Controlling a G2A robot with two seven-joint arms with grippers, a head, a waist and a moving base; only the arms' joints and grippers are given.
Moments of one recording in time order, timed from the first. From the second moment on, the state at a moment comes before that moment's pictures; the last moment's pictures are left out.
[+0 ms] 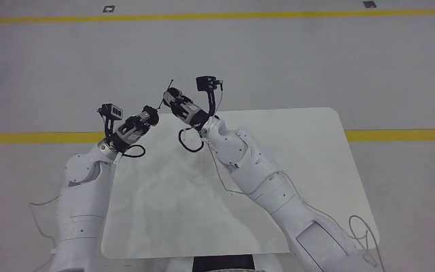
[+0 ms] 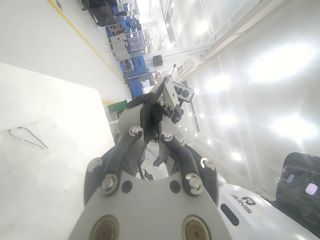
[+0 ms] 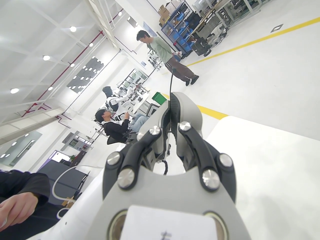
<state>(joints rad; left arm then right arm) 1.28 -1.25 -1.67 -1.31 -0.47 -0.34 -1.04 -0.91 -1.67 0.89 -1.13 -0.48 -0.29 0.13</state>
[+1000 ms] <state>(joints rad) 1.28 -1.25 -1.67 -1.31 -0.47 -0.34 -1.04 -0.92 -1.67 0.90 -1.13 -0.51 -0.28 0.11</state>
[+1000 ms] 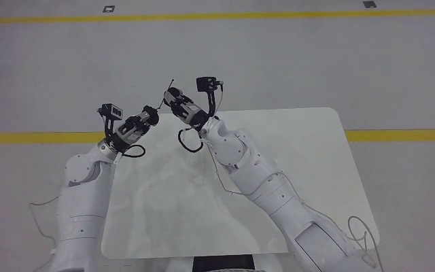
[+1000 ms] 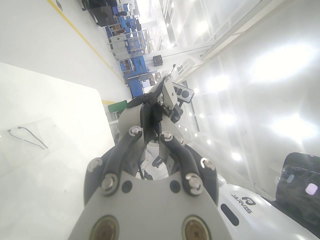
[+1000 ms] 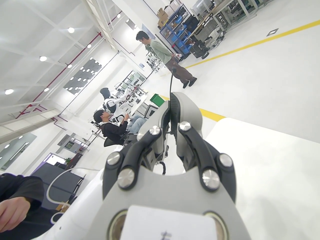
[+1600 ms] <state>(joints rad) 1.28 -1.25 -1.67 -1.31 -0.47 -0.34 -1.04 -0.92 -1.68 0.91 -1.13 -0.52 -0.27 0.14</state>
